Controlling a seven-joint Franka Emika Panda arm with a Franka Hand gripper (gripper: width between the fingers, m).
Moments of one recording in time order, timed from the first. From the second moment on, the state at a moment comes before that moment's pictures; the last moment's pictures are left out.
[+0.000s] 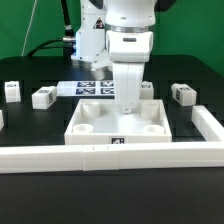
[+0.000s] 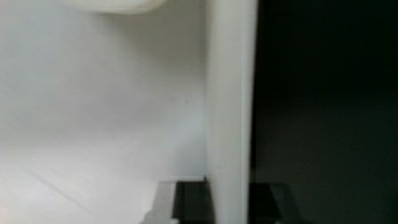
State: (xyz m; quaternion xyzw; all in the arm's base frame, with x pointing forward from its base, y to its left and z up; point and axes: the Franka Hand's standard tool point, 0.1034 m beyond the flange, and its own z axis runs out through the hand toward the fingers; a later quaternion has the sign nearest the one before) arm 0.477 0.031 0.009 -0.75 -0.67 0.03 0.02
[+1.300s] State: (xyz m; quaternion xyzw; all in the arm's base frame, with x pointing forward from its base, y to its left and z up) arm 0.502 0.075 0.008 -0.71 -0.70 0.02 0.02
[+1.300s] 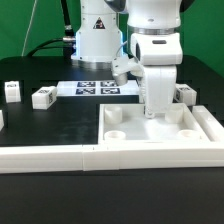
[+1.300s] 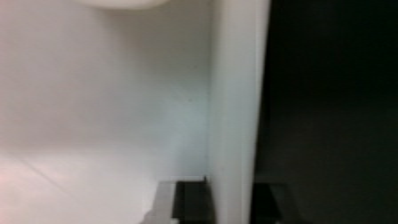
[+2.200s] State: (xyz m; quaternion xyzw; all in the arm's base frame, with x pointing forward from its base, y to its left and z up) arm 0.502 0.076 0.008 -0.72 -0.70 0.03 0.02
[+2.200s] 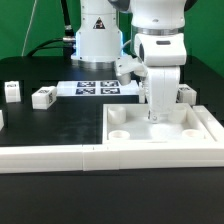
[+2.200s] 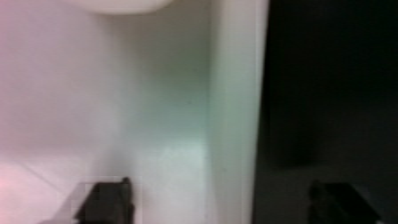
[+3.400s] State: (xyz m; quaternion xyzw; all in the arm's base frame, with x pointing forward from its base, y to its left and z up) arm 0.490 0.083 0.060 -0.75 -0.66 0.02 0.00
